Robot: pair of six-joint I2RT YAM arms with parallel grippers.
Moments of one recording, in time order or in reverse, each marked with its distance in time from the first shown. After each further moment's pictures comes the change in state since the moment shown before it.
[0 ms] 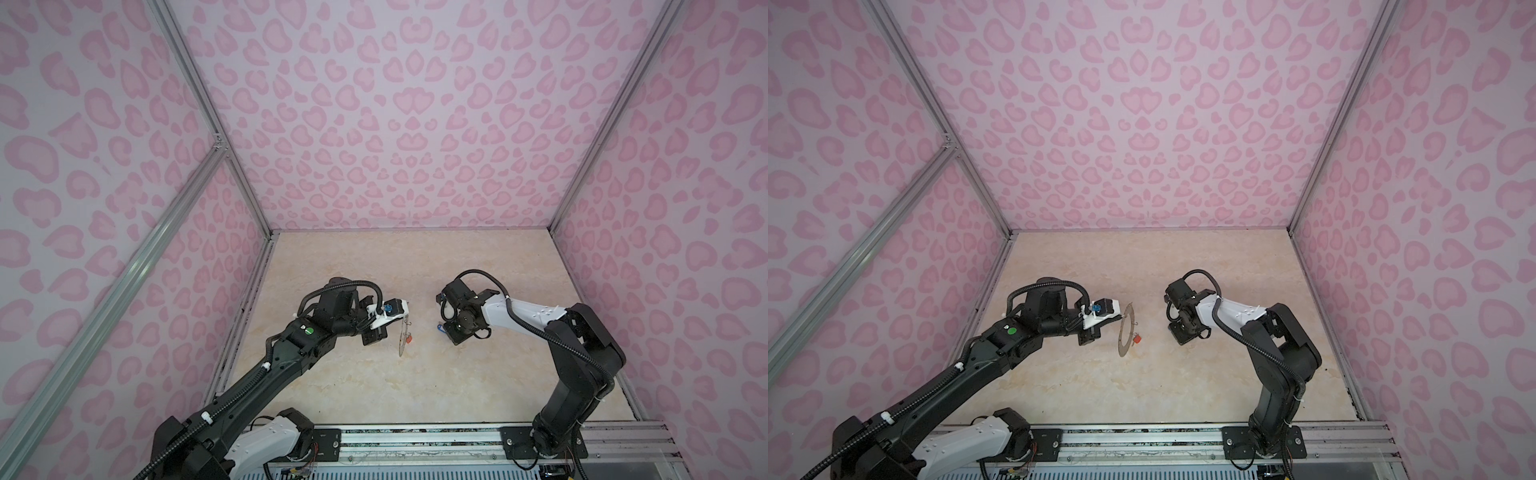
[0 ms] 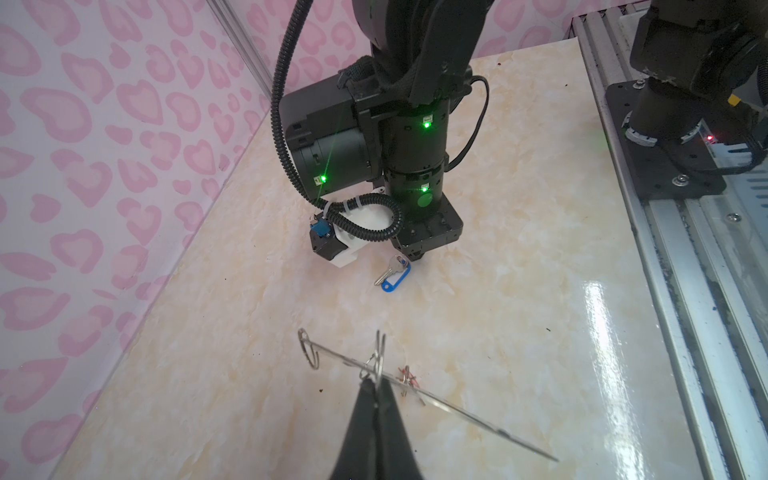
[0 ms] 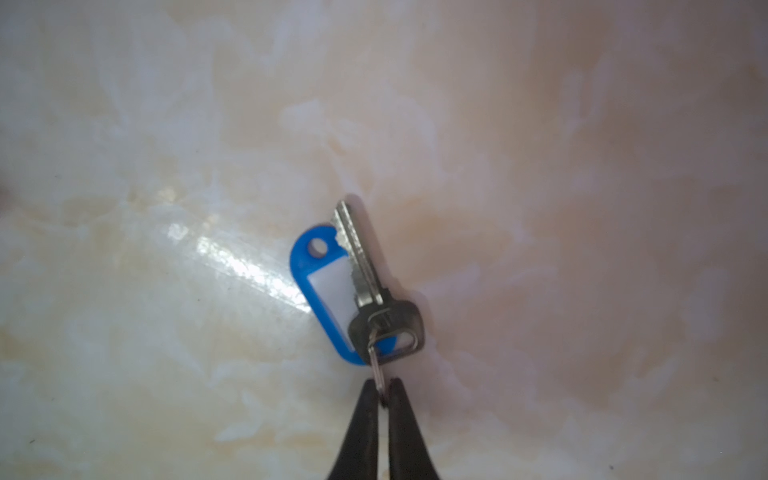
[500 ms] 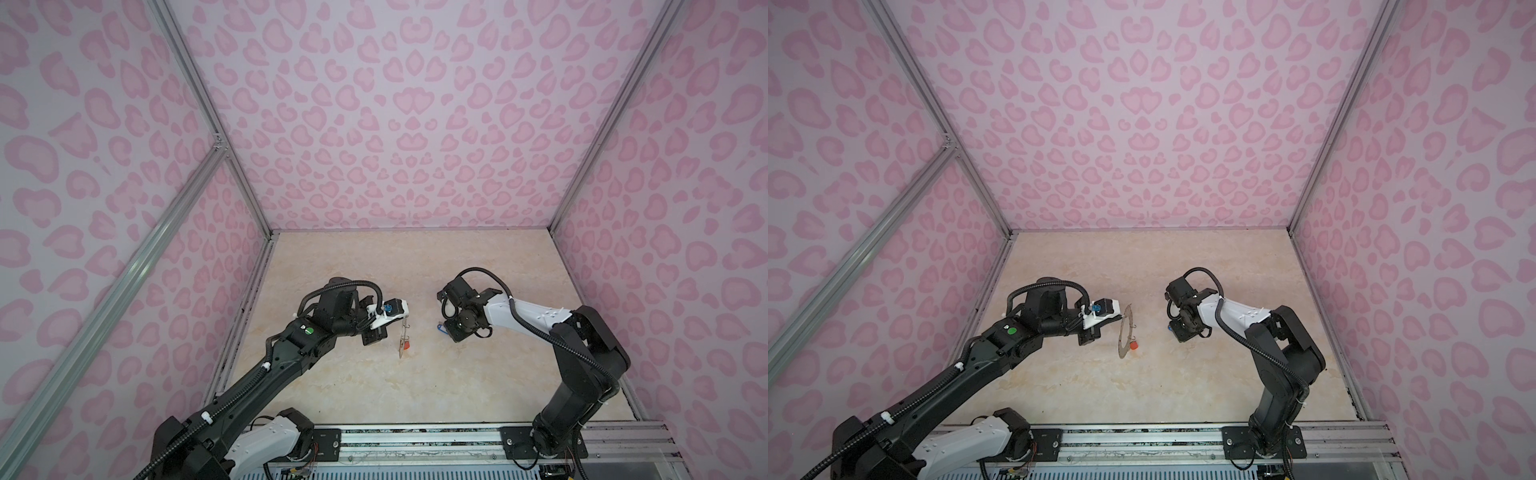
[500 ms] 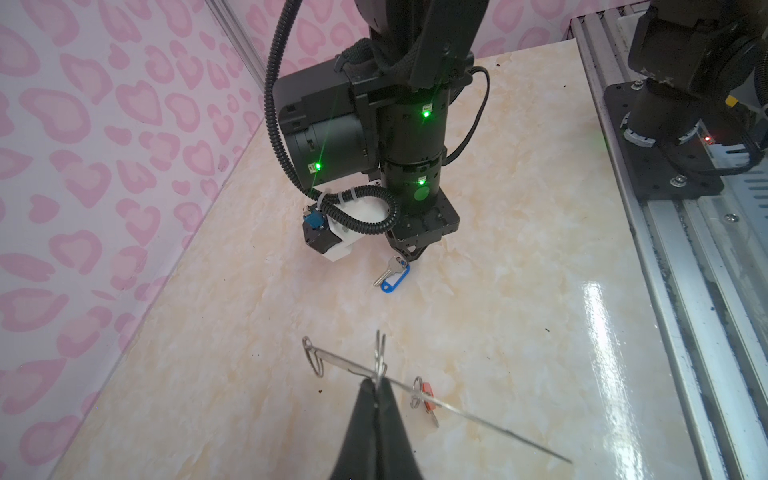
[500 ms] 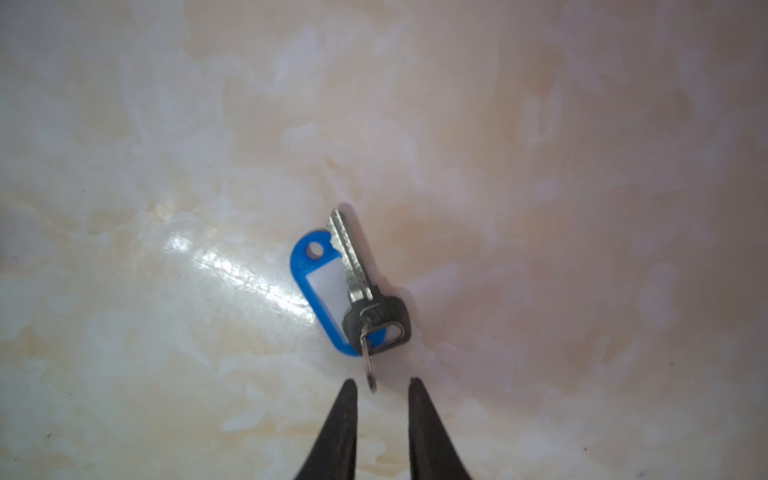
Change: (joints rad) left arm 0.000 0.000 0.000 0.000 0.003 0.000; right arm 0.000 -0.021 0.012 -0.003 0.007 -0.002
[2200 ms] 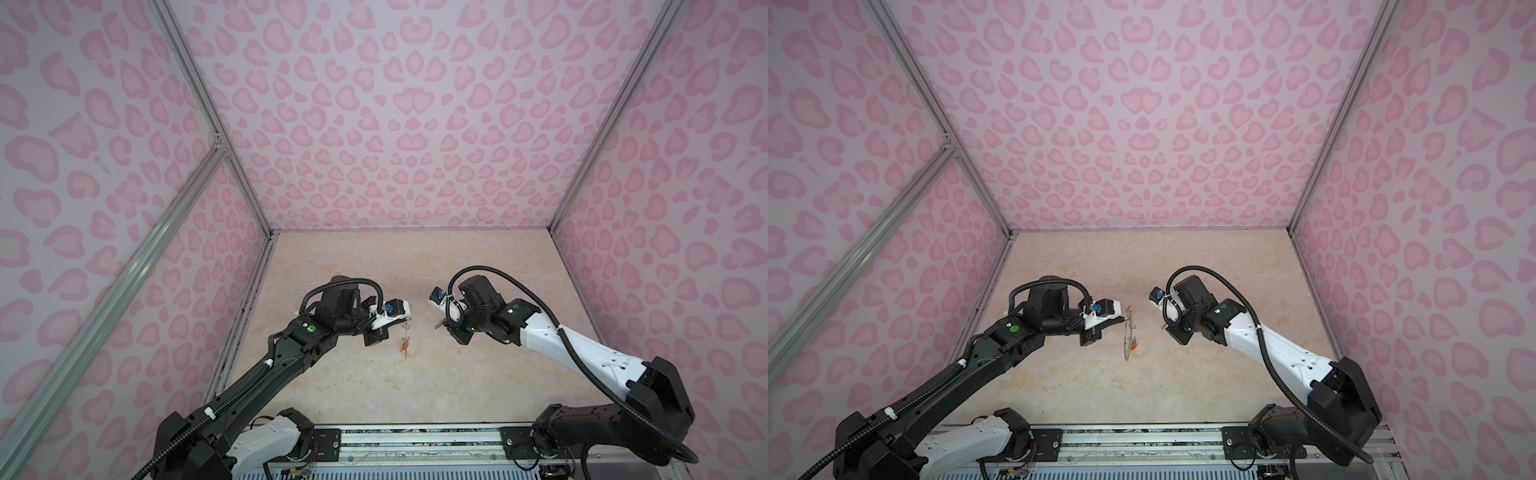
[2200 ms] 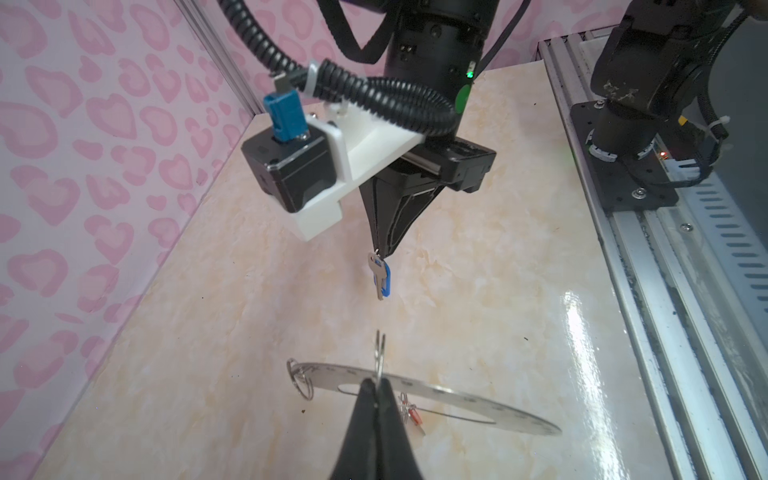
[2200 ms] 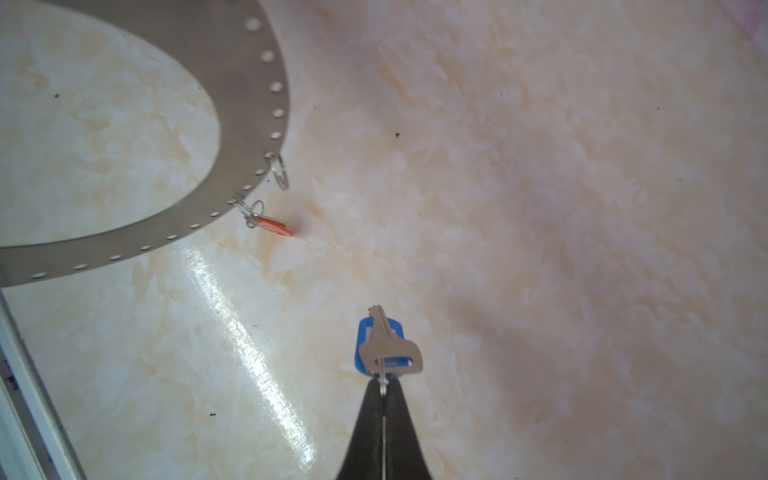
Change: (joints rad) left arm -0.002 0.026 0.019 -0.002 0.082 -0.004; right arm 0.089 -0.442 -0.122 0.116 -0.180 -0.391
